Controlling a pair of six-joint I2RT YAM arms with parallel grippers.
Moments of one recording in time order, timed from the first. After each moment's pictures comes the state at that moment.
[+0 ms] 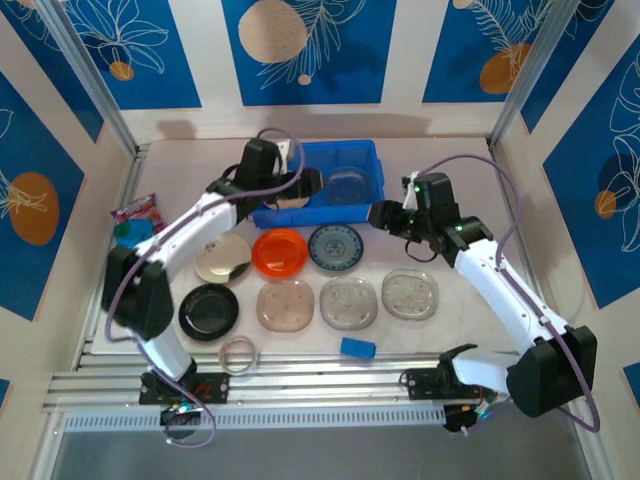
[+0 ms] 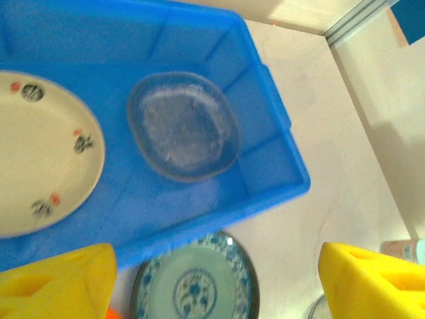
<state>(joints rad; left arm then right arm) -0.51 1.65 1.38 -0.34 0.20 -0.52 0.37 1.19 1.02 -0.57 -0.23 0.59</state>
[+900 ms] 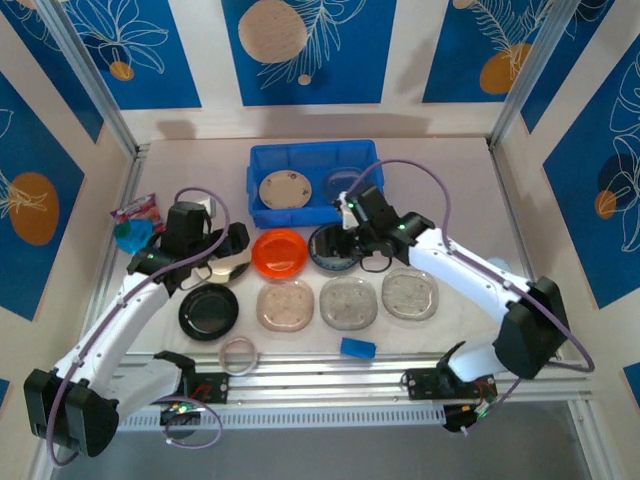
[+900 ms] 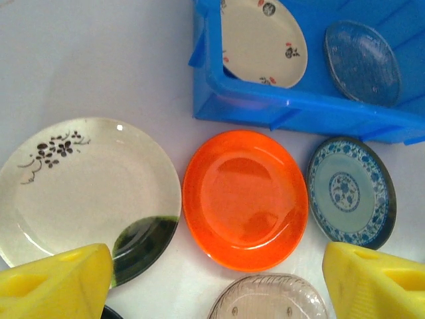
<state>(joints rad) -0.31 1.02 0.86 -0.60 0.05 -0.50 0.71 1.44 1.17 -0.61 -0.27 0.58</state>
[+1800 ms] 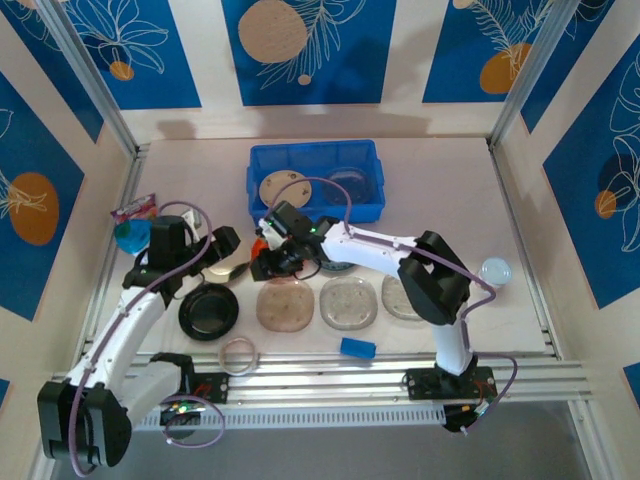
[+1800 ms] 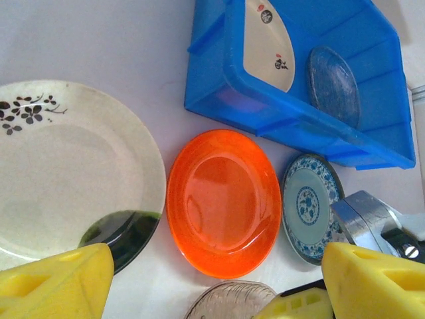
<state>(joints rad) -0.12 0.97 0.67 -0.39 0.31 -0.64 0.92 1.98 1.50 -0.50 -0.49 0.59</state>
